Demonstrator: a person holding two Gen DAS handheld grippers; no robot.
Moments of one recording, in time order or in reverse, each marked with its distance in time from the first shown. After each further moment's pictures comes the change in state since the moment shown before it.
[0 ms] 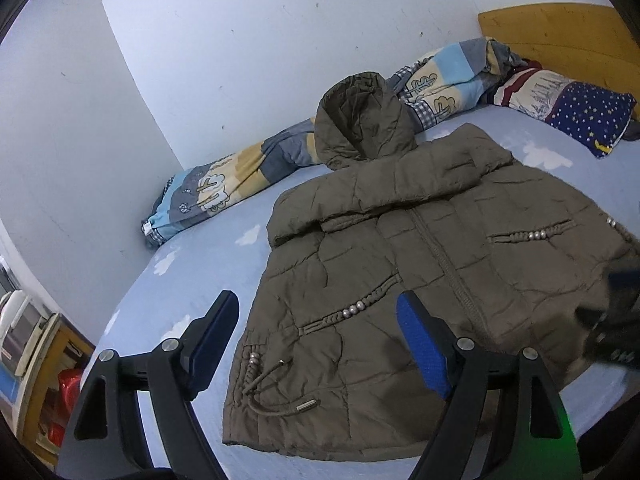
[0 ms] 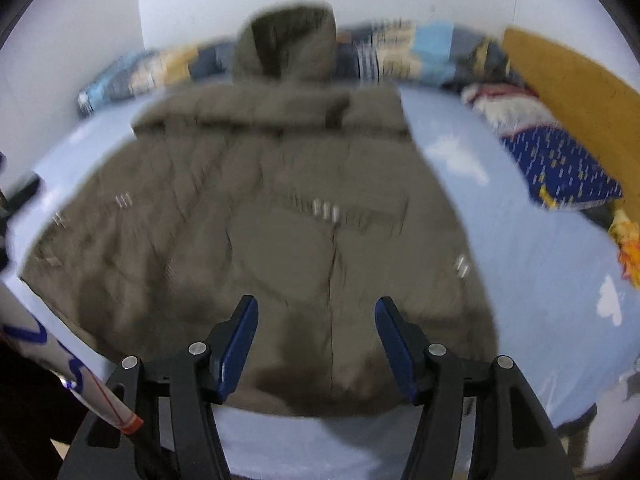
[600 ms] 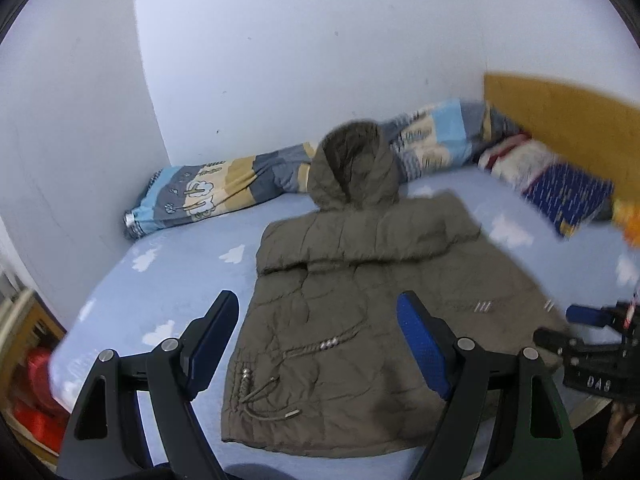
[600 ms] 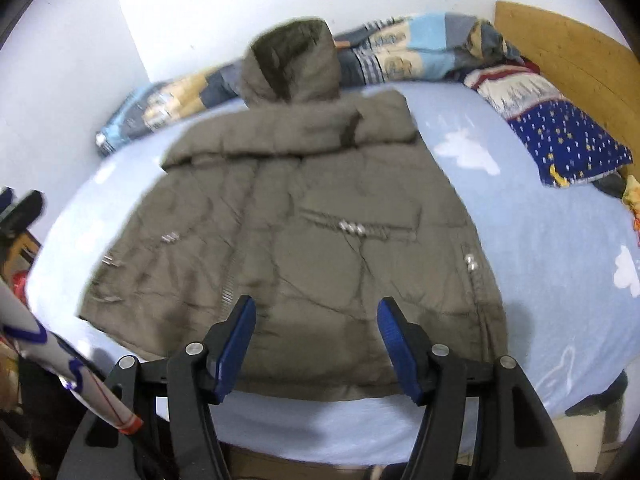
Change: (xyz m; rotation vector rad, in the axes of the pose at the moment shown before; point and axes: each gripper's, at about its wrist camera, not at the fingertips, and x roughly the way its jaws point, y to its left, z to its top) left arm -0.068 0.063 0.057 -0.203 -0.056 -0.157; right arm -0.093 -0.002 0.025 0.096 -0.120 0.148
